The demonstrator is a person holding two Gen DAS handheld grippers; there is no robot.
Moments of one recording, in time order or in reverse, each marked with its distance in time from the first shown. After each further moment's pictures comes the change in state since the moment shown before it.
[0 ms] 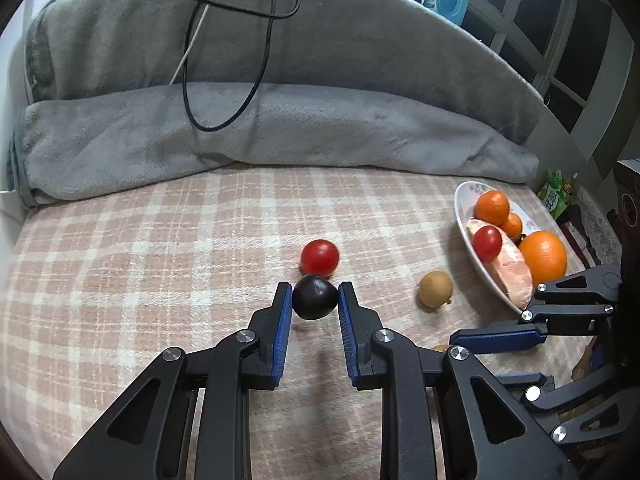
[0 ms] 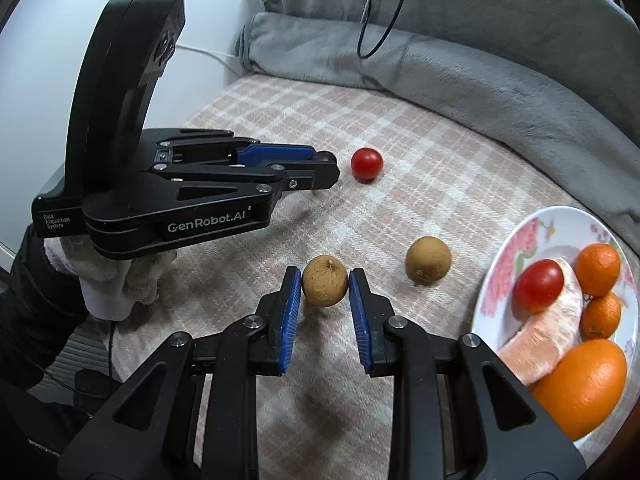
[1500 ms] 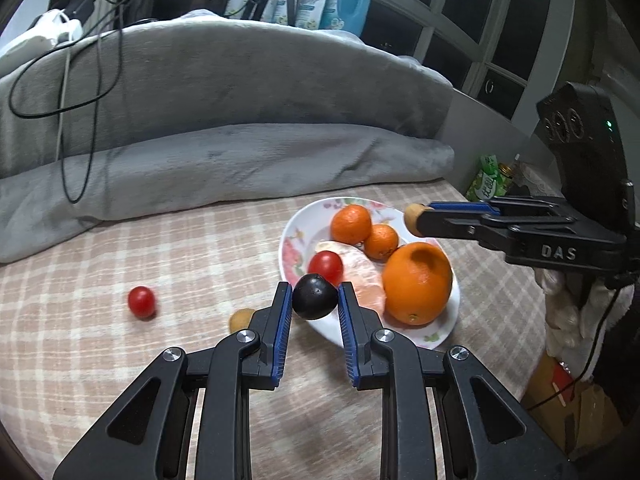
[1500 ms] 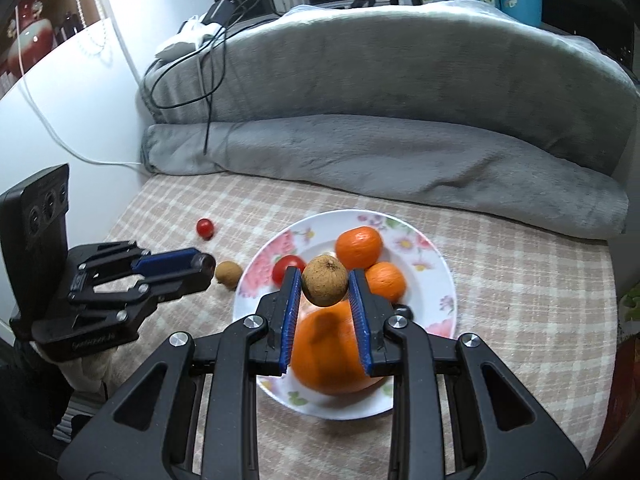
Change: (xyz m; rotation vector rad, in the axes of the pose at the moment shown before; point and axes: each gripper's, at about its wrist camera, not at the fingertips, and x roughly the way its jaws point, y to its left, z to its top) left arm -0.007 -0.121 0.016 0.128 -0.050 -0.149; right arm -0.113 -0.129 -0.040 0.265 -0.209 -0.180
